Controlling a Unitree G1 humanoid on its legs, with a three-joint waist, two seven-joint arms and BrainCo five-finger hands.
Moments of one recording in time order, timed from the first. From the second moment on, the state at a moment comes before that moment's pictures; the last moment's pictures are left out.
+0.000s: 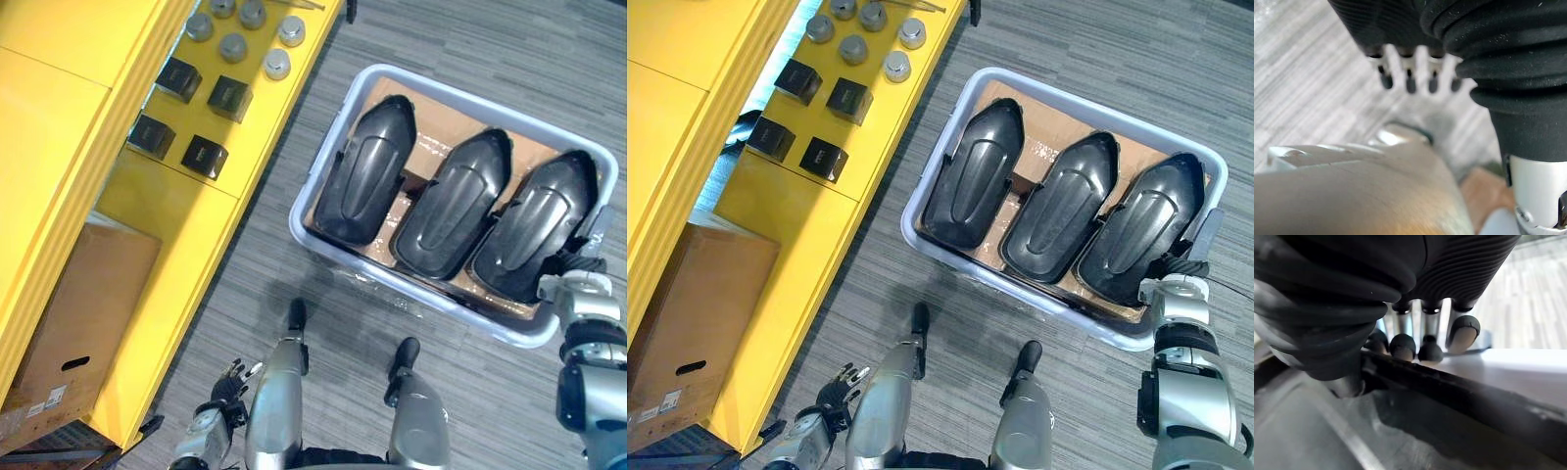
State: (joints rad) left arm -0.03 0.15 -0.05 0.90 -0.48 -0.06 -0.05; right arm -0.62 -0.63 -0.22 0.95 0.10 0.28 -0.40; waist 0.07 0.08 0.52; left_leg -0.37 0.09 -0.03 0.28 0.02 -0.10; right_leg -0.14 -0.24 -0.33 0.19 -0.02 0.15
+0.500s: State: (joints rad) left arm 0.12 0.15 0.28 0.68 -0.56 -0.06 0.33; right arm -0.18 -0.34 -0.27 0.46 -0.11 0.21 -0.59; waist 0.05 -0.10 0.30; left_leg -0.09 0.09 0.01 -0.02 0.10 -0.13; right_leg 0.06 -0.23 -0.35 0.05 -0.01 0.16
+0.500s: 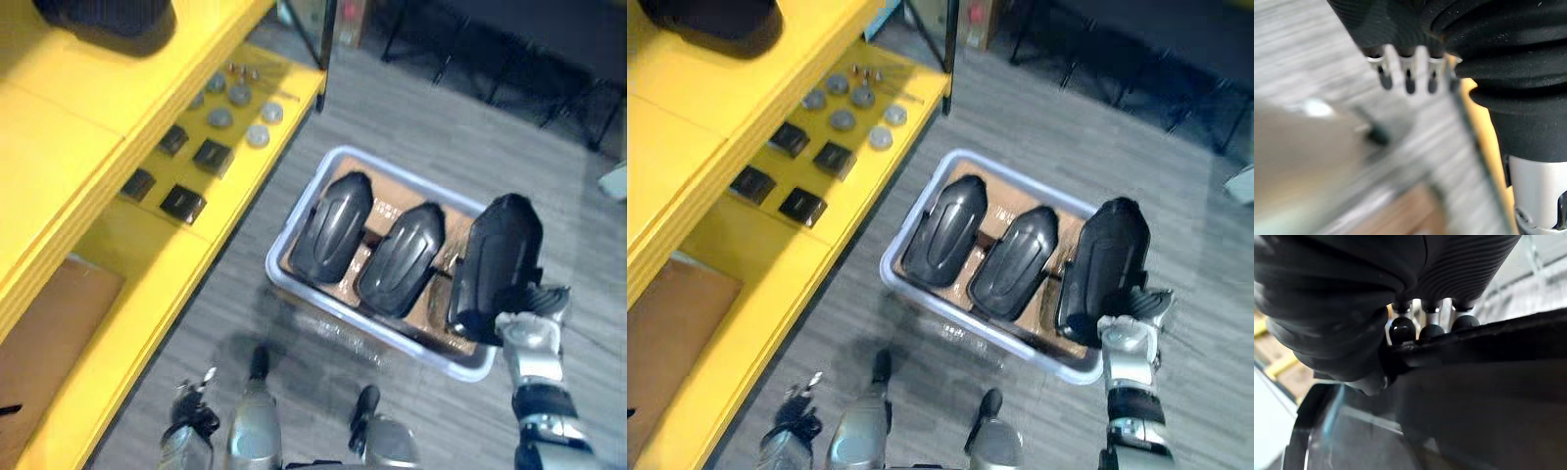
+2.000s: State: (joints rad) left arm -0.29 0.08 -0.30 0.32 -0.59 0.02 0.04; right arm -0.30 -0.26 0.19 0.27 -0.42 -0.33 -0.53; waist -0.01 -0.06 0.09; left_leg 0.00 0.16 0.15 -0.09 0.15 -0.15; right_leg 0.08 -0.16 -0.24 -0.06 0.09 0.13
